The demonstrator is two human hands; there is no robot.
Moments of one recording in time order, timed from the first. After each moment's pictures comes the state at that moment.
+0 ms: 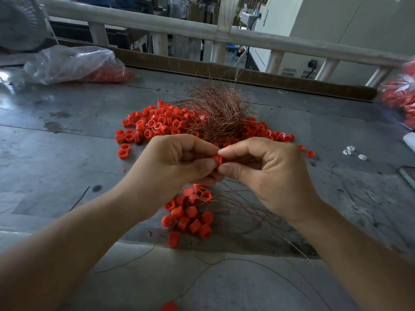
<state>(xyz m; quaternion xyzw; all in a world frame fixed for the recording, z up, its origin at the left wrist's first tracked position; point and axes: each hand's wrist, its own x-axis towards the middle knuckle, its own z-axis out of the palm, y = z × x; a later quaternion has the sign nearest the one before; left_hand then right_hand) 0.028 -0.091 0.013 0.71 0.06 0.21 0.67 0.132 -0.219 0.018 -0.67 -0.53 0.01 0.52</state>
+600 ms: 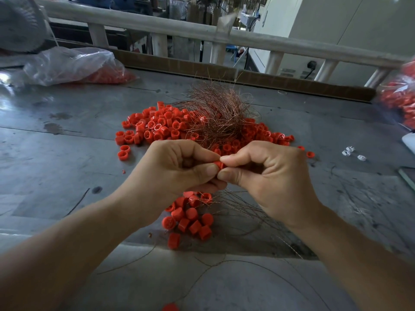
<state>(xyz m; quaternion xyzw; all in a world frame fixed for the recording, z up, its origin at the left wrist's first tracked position) 0.024 -0.096 0.014 0.67 0.07 0.19 0.71 0.129 -0.220 0.017 -0.66 -0.55 -0.05 0.51</state>
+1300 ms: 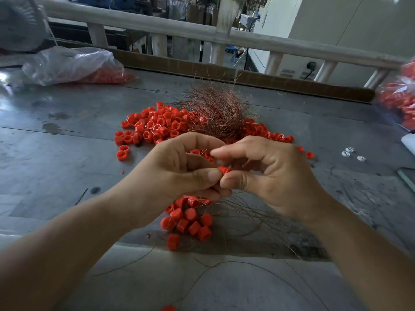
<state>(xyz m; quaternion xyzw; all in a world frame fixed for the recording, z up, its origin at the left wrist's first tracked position) 0.023 -0.088 0.013 0.64 0.00 0.11 0.76 0.137 -0.224 0.028 -0.65 -0.60 0.05 0.47</state>
